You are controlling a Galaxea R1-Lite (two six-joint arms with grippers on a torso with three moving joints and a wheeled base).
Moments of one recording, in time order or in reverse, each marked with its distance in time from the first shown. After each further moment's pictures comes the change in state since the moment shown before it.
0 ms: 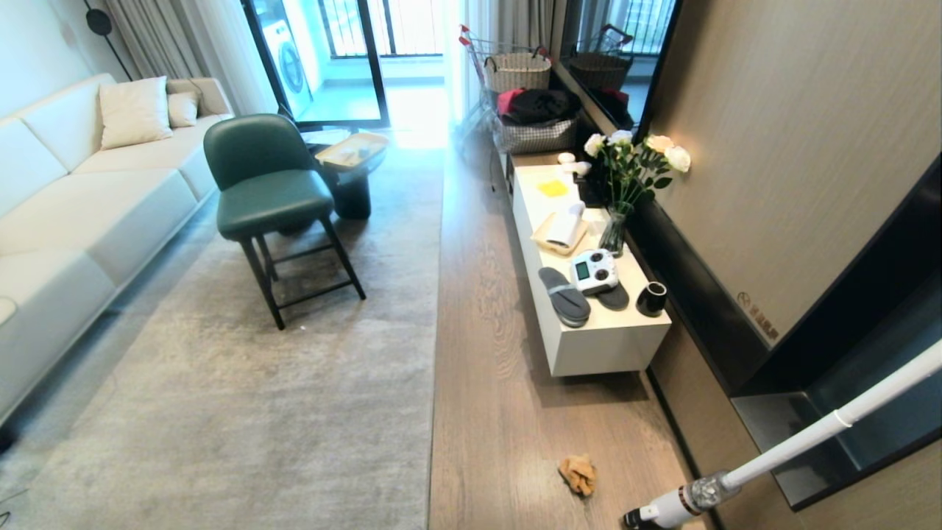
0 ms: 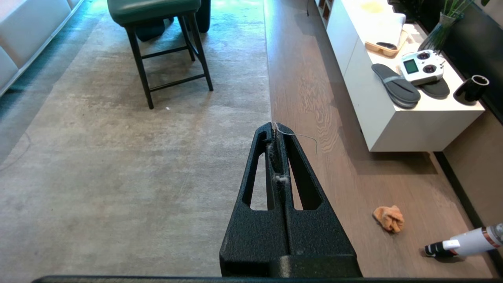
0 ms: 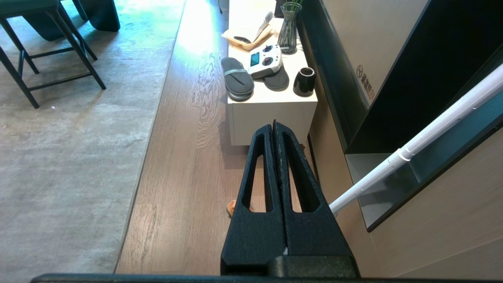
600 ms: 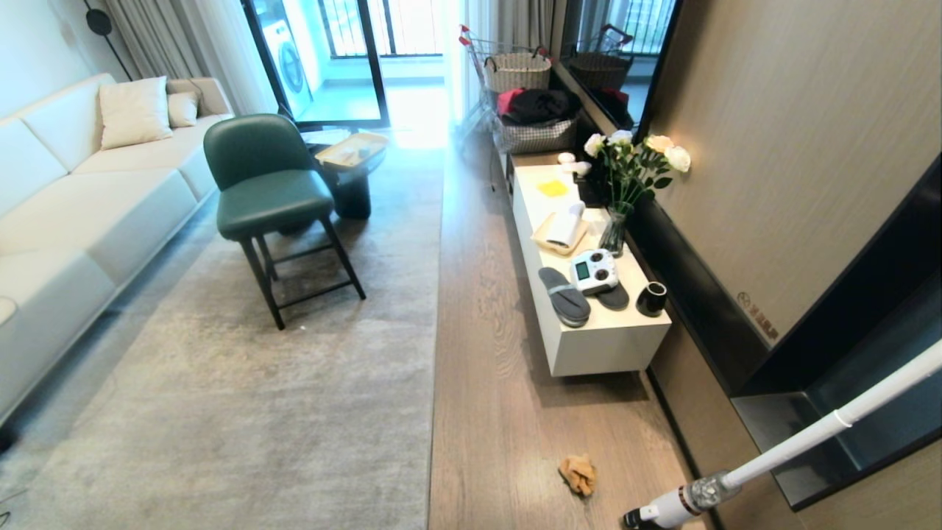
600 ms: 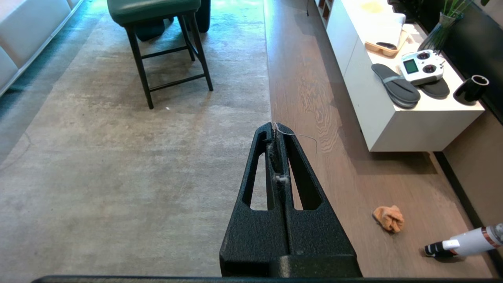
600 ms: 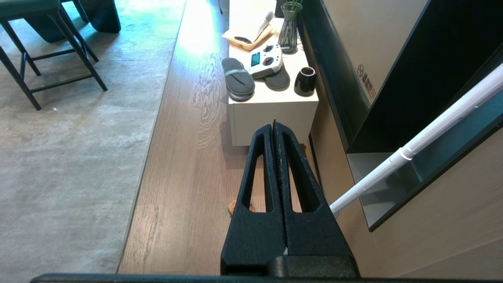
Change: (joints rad) left arm 0.000 0.000 0.000 0.000 0.000 0.000; right arm 0.000 0.000 0.000 0.000 -0.001 0.013
